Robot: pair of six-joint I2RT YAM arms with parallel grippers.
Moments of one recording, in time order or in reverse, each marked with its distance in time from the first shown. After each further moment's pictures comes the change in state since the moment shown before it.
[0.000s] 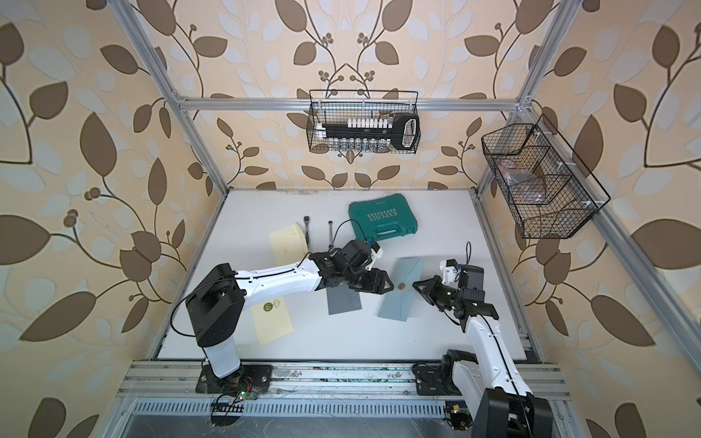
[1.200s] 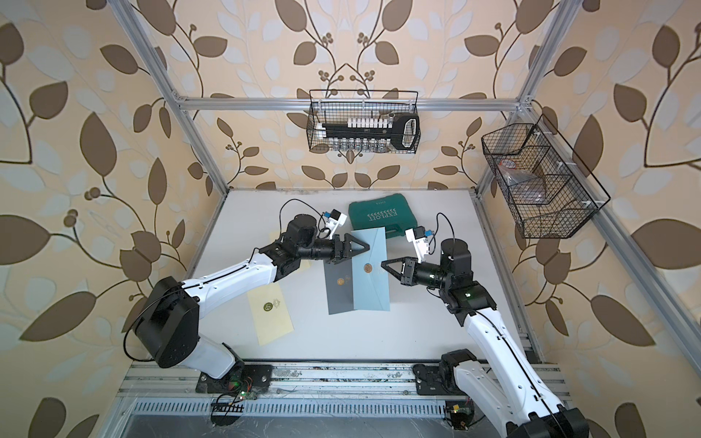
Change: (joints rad) left arm 0.290 -0.262 -0.230 0.418 0.374 -0.158; right arm 0.378 -0.023 0.270 0.136 -0.105 -0.047
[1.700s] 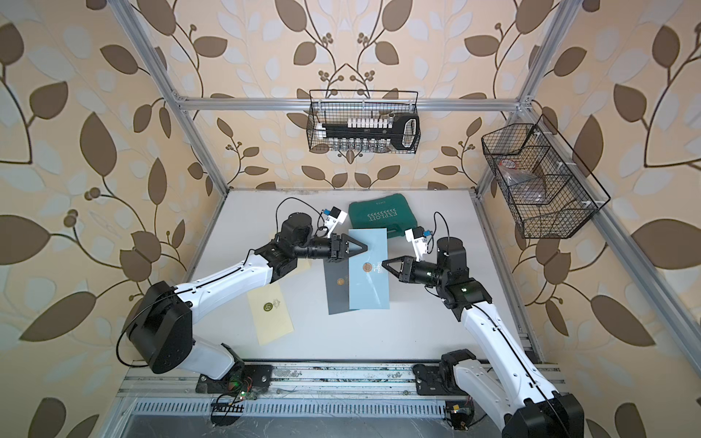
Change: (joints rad) left arm 0.000 -0.040 -0.012 0.044 0.068 -0.005; right arm 0.000 0.061 0.000 -0.021 0.063 0.008
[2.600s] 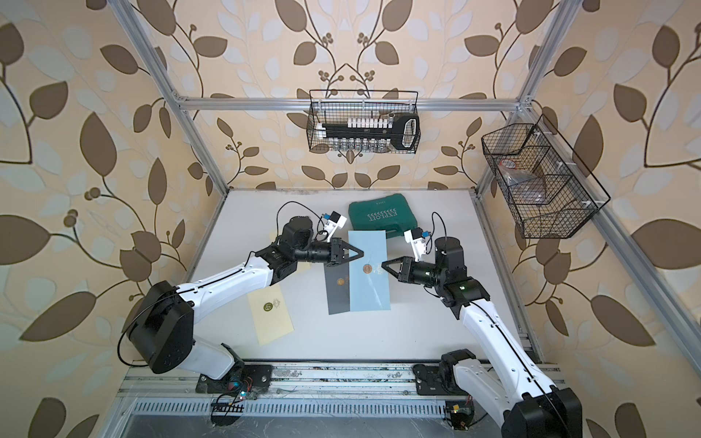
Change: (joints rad) left arm 0.000 0.000 -0.032 -0.014 -0.010 0.024; right arm 0.002 0.023 0.000 -0.018 0.010 0.000
